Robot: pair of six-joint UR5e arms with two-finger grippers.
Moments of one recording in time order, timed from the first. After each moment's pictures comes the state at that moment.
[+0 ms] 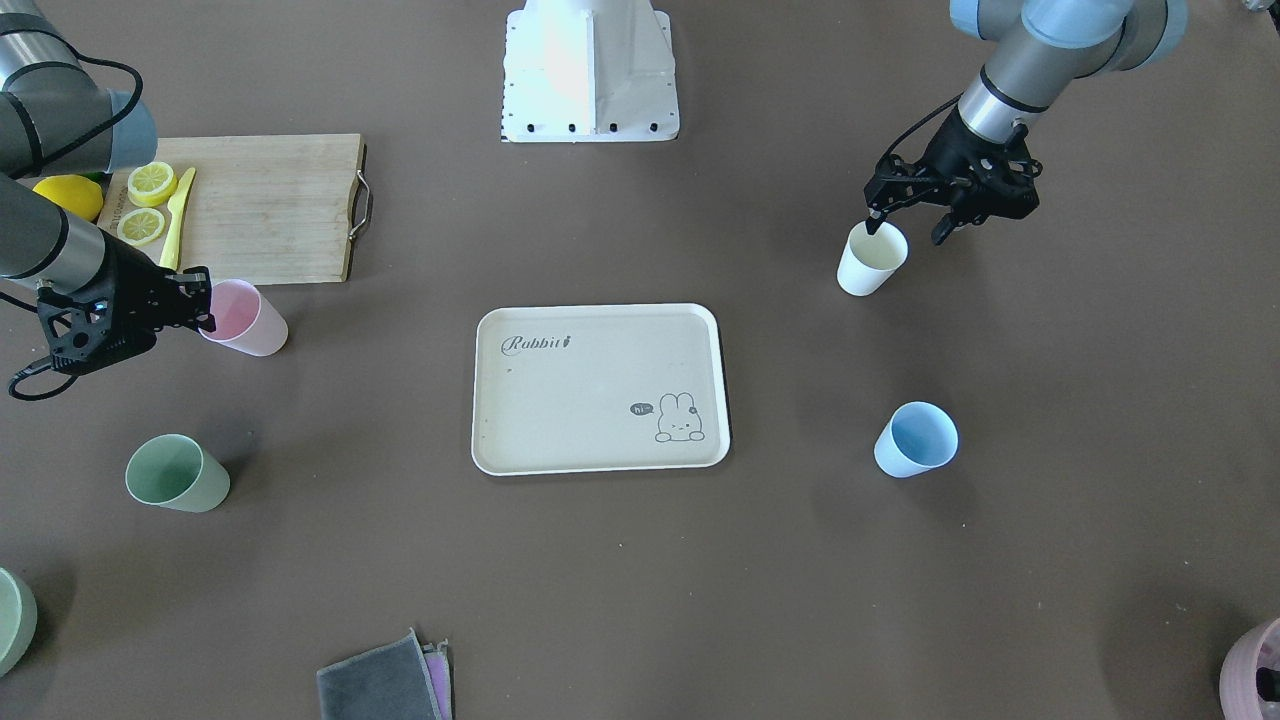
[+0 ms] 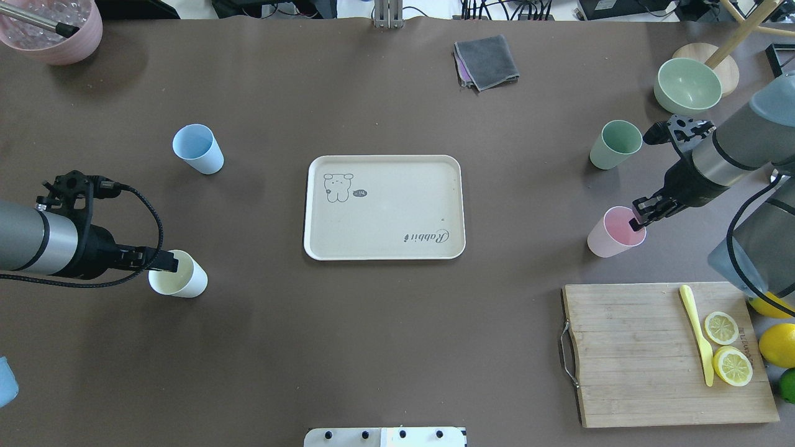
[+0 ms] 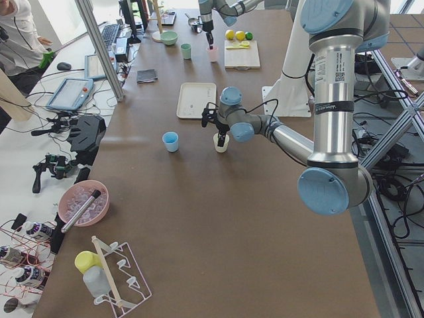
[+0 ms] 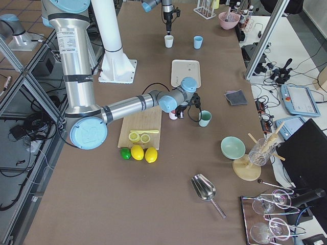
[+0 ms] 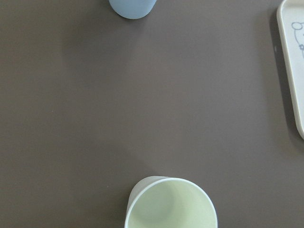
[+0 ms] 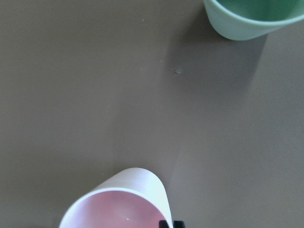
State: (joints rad) left arm -0.66 -1.51 -2.02 -2.10 -1.97 -1.10; right arm 0.95 -1.46 1.72 -1.29 2.38 0.52
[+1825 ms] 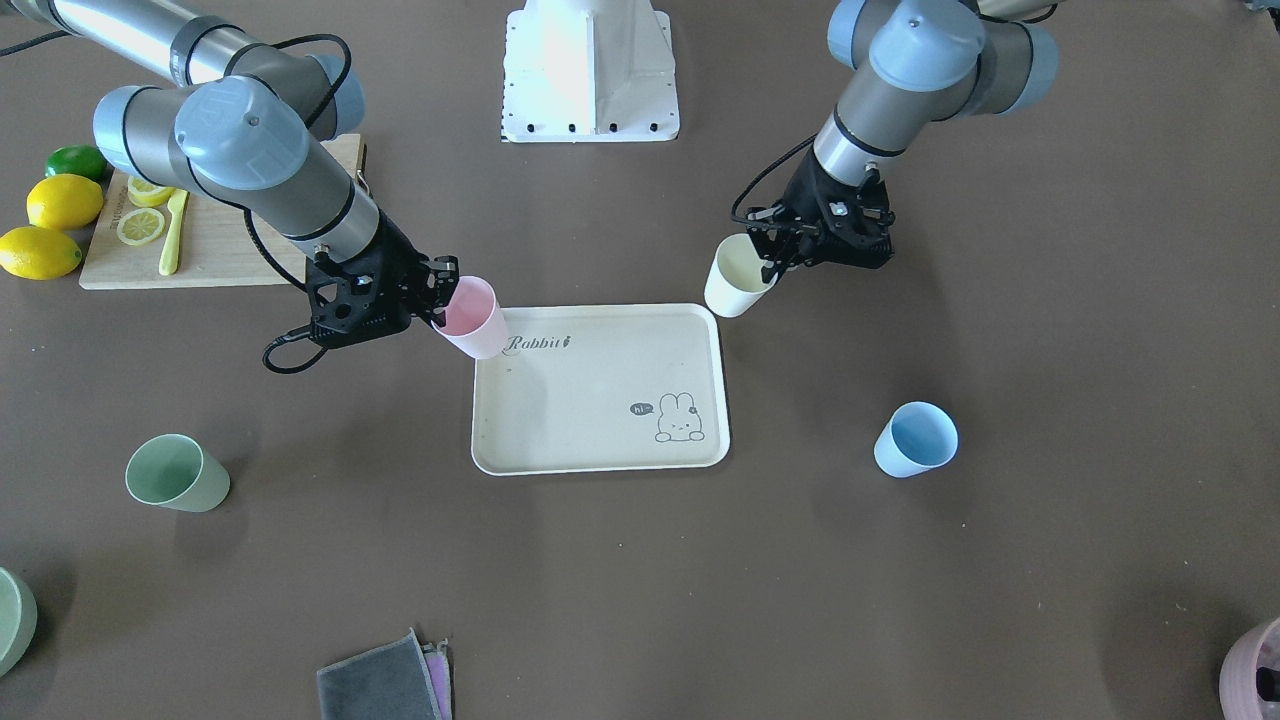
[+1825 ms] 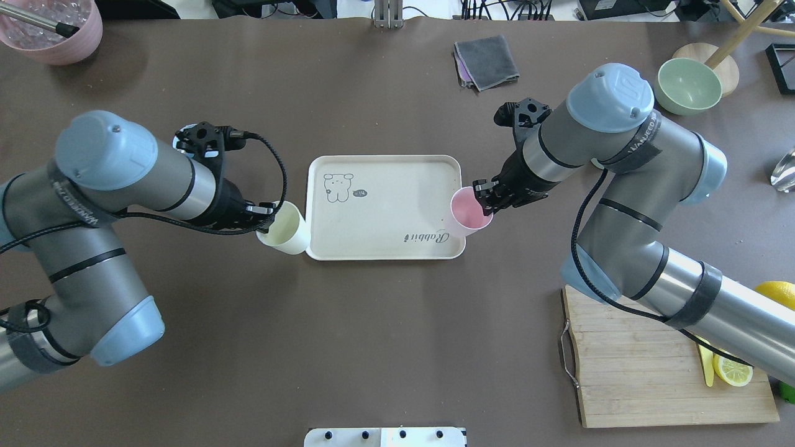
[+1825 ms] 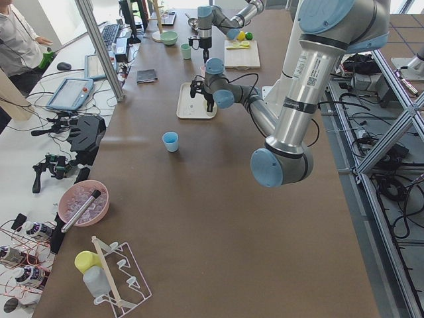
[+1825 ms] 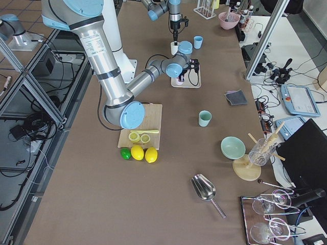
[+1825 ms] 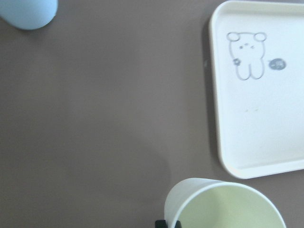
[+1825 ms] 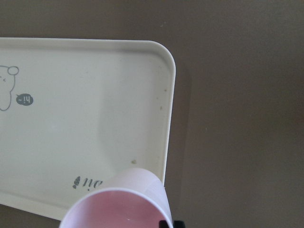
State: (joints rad) left arm -0.64 -2.00 -1.85 -1.82 -1.98 -1.15; right arm 0.71 -1.09 1.70 -1.30 2.16 1.03
